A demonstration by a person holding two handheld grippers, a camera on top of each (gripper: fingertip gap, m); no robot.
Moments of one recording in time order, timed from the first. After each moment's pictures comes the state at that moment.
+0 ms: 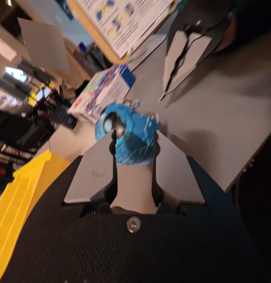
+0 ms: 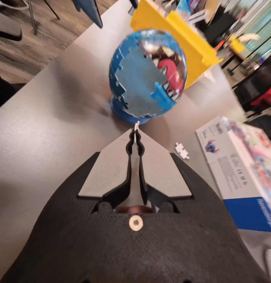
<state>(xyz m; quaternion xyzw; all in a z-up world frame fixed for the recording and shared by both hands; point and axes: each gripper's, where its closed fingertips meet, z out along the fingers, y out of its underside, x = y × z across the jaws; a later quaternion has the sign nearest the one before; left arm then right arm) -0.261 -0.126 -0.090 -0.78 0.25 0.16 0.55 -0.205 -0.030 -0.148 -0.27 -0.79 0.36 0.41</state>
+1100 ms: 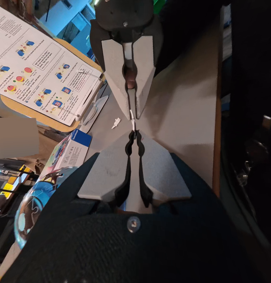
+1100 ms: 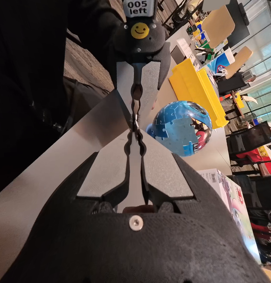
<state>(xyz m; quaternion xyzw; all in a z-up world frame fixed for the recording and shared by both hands) -0.145 -0.102 -0.134 -0.64 0.46 0.08 0.61 -0.142 -0.113 -0.122 -0.10 -0.84 0.34 0.42</state>
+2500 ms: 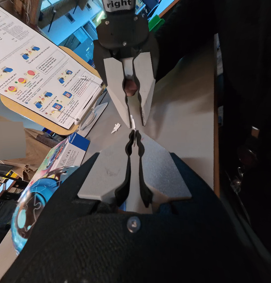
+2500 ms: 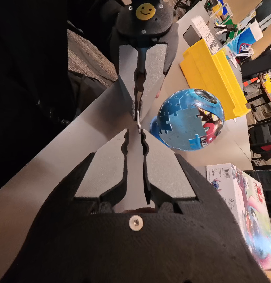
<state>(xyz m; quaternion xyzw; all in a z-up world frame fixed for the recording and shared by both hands) -0.150 -0.105 -0.124 -0.63 0.45 0.04 0.63 -0.149 -0.104 -0.130 -0.13 -0.86 0.33 0.36</state>
